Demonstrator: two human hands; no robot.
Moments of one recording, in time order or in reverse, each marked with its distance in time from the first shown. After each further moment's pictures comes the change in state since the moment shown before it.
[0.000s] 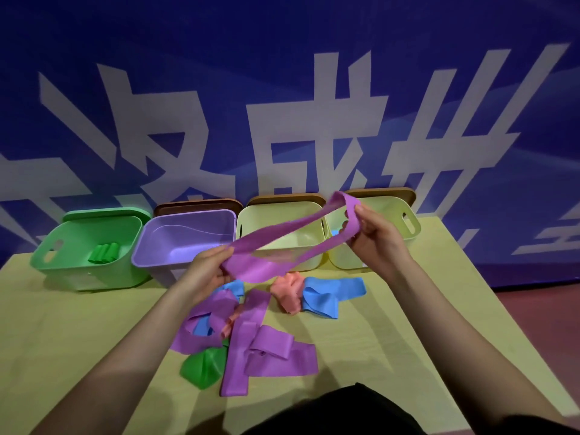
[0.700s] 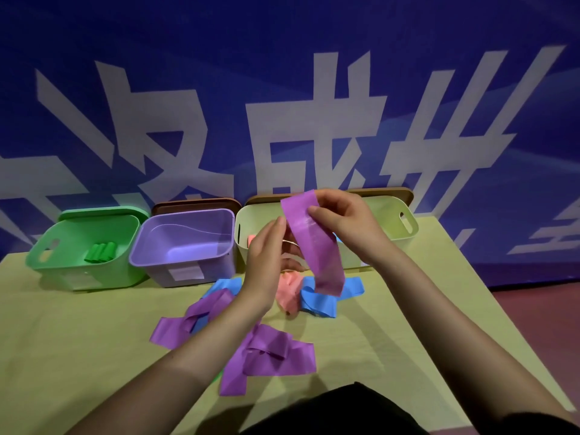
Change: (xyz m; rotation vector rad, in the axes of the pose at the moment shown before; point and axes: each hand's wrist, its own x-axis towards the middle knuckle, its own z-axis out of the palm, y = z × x) left_hand -0.082 0.020 0.119 -0.105 -0.055 0.427; right_hand -0.002 -0.002 0.054 -0.918 -0.071 -0.232
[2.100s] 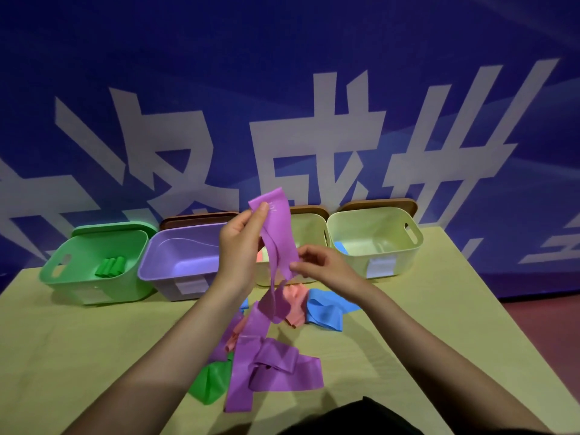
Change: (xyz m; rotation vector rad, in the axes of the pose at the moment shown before) left_hand 0.024 0.036 -0.019 0.028 0.153 0.084; right_hand -0.010 0.066 0.027 0.070 -0.233 0.172
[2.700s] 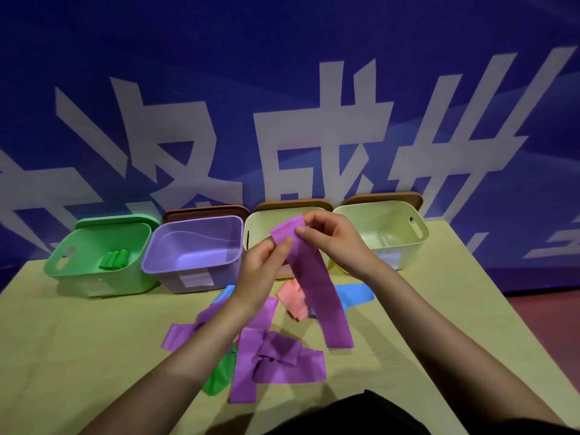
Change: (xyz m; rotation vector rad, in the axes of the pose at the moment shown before) left_hand -0.021 -0.035 -0.013 0.284 -0.218 0.036; right_hand 0.005 -0.046 -0.001 0.015 0.099 -0.195
